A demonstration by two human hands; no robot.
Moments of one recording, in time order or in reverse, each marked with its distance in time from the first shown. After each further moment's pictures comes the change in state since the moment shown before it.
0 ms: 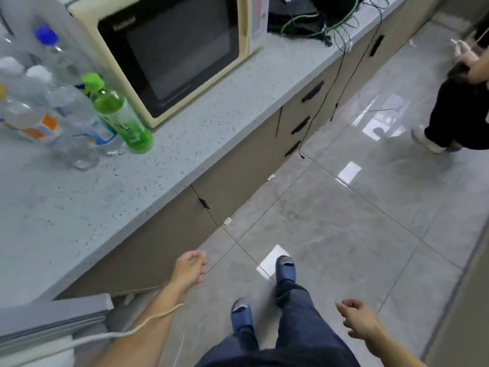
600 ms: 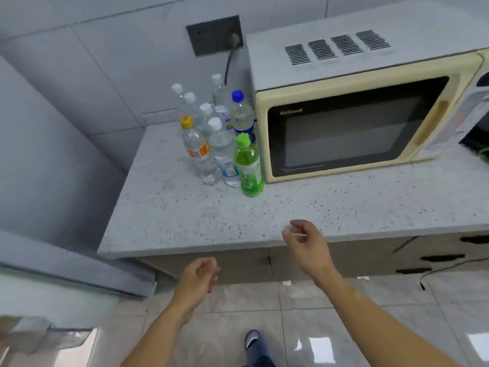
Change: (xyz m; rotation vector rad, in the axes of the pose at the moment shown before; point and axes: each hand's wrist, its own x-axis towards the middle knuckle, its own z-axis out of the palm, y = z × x) left_hand -0.050 0.097 -0.042 -0.420 0.532 0.112; right_hand -0.061 -0.443 0.142 -0.268 -0.555 -1.094
